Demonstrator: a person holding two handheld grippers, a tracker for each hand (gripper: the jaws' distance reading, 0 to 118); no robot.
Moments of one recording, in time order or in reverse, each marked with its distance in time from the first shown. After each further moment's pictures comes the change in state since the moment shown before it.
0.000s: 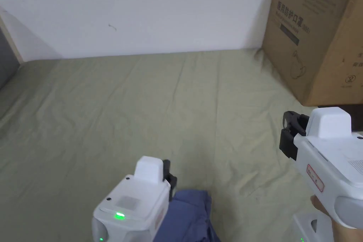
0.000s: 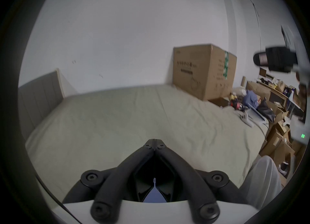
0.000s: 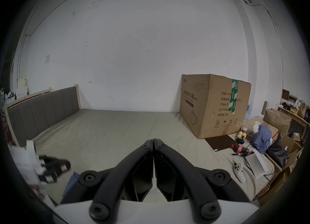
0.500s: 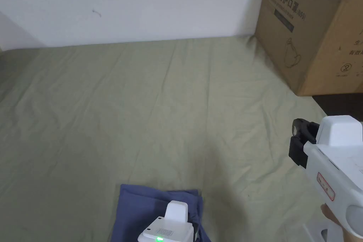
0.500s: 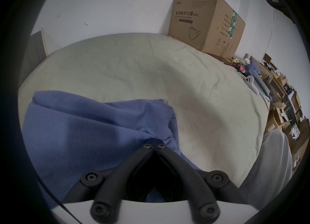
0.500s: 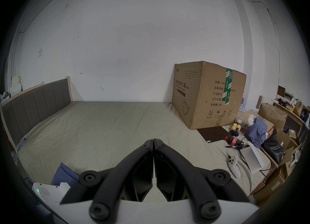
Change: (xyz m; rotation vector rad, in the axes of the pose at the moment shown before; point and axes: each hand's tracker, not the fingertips) left arm 0.072 -0.140 -0.104 -0.435 -0.092 0.086; right arm 0.038 -0.028 -0.026 -0.089 -0.061 -0.003
